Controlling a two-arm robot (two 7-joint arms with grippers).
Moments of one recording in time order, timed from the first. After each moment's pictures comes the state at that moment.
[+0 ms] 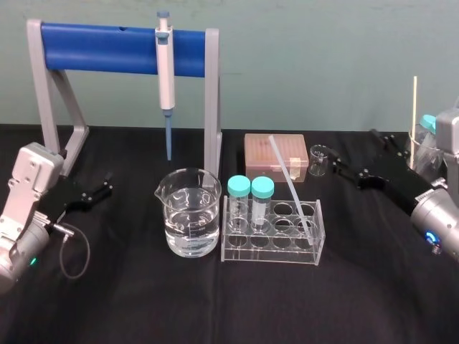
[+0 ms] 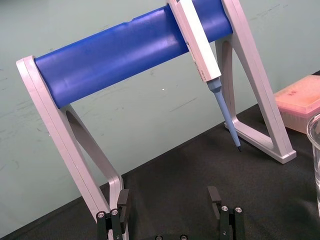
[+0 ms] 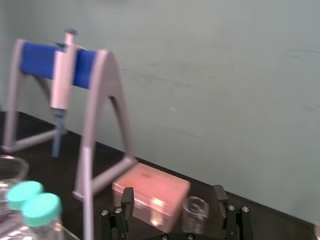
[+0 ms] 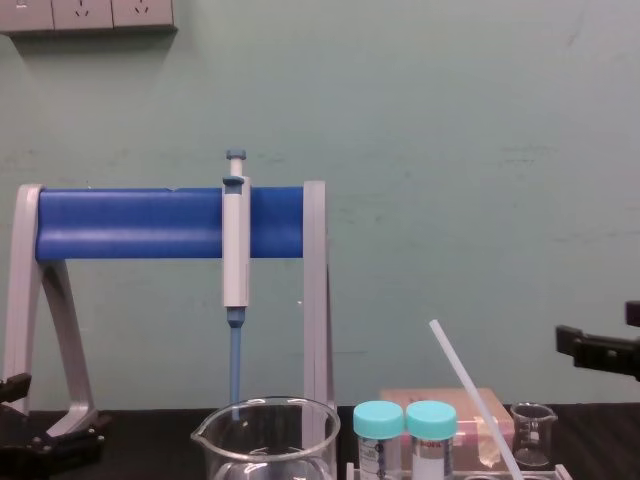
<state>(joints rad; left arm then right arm) -0.20 0.60 0.45 -1.41 -0.25 -0.12 0.03 0.20 0.57 -0.35 -1.52 0.47 -0.04 0.20</state>
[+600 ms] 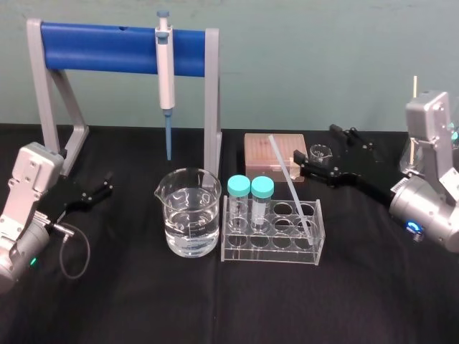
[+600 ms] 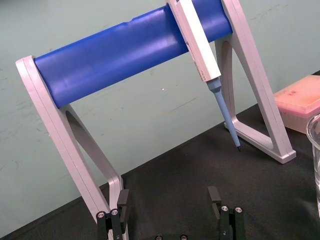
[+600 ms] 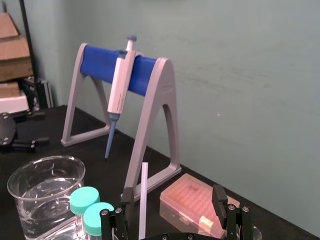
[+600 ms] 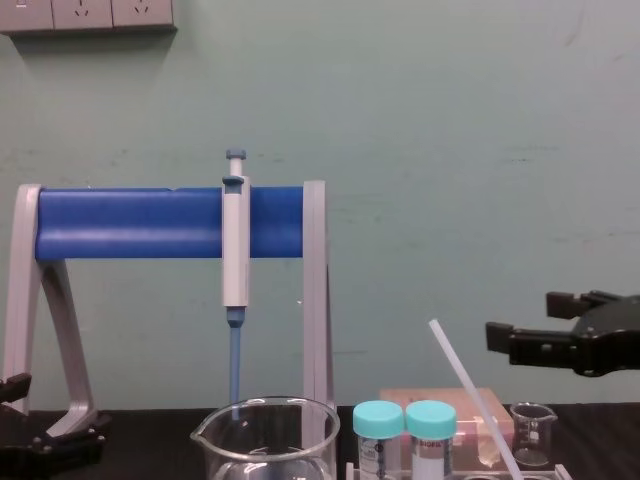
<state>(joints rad) -0.20 0.60 0.45 -1.41 -0.25 -0.12 0.03 0.28 0.55 -0.38 -1.52 0.45 0.02 0.38</state>
